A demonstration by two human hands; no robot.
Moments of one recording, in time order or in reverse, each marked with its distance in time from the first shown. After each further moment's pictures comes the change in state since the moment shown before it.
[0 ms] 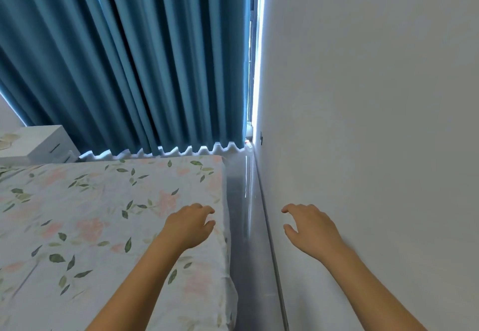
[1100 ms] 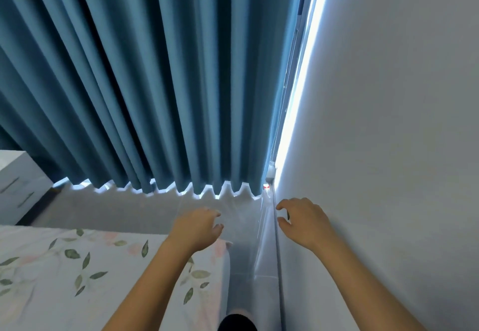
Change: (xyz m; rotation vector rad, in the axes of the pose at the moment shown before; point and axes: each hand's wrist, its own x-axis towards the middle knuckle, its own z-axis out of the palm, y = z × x) left_hand 0.655 -0.121 -0.191 -0.106 0.005 -0.086; right_hand 0.737 0.043 -0.080 -0.054 -0.085 -0.110
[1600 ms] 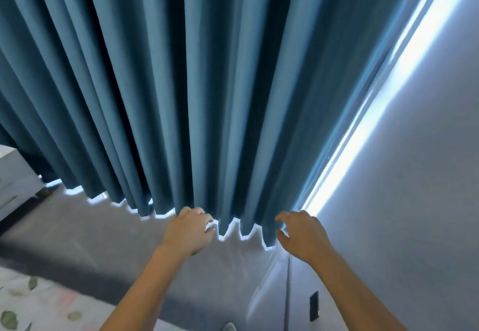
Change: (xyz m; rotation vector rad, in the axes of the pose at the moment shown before) left_hand 0.338 -0.120 -0.075 -0.088 0.127 -0.183; right_hand 0.396 0.002 -0.026 -0.118 -0.038 -0.159
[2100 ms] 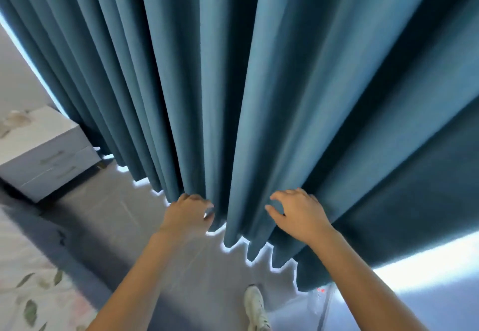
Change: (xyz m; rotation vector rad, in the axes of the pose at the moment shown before) left_hand 0.209 -0.115 -0.090 -0.083 -0.001 -0.321; right_hand 0.319 -0.074 -0.071 -0.024 -0.033 -0.333
